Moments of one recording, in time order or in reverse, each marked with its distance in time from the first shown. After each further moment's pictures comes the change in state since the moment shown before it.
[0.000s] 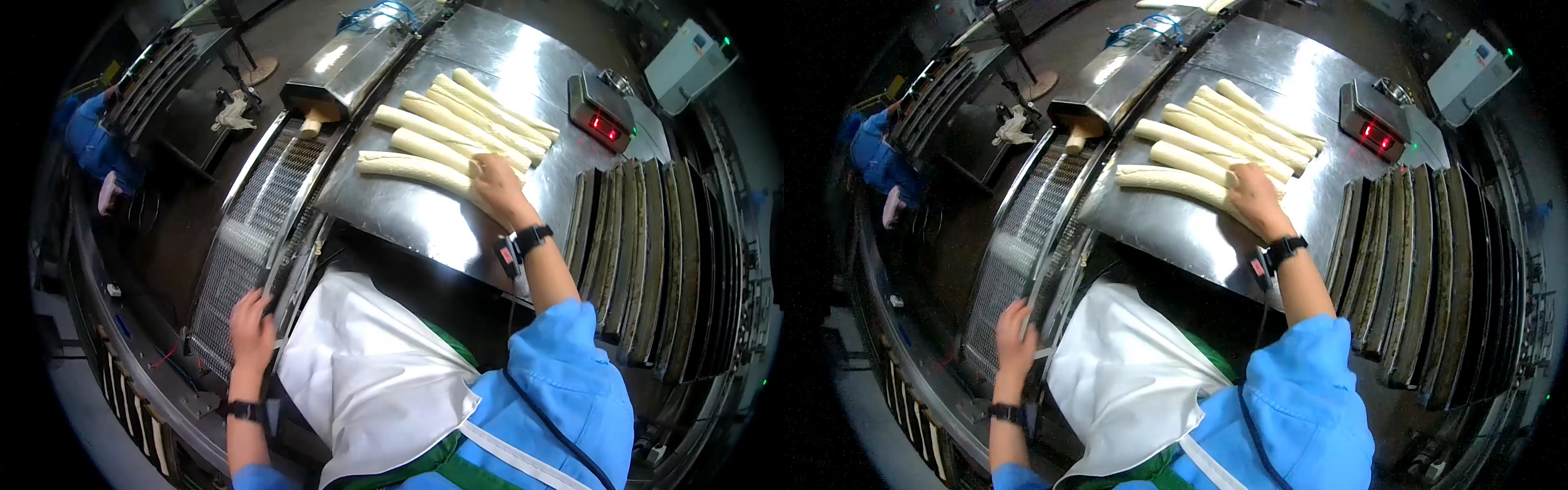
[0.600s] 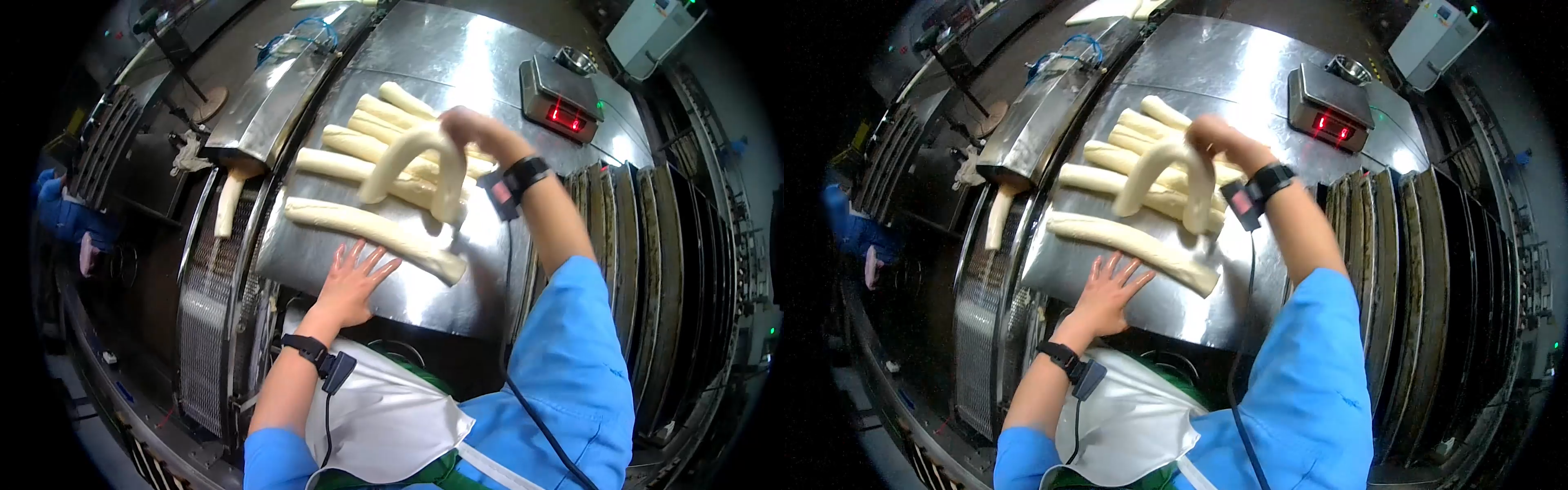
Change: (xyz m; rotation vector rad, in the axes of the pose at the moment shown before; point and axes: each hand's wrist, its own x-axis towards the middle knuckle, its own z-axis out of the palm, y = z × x) left_hand 0.195 0.193 0.162 0.107 -0.587 0.585; right_hand 0.140 0.060 -0.094 0.599 -0.405 0.638
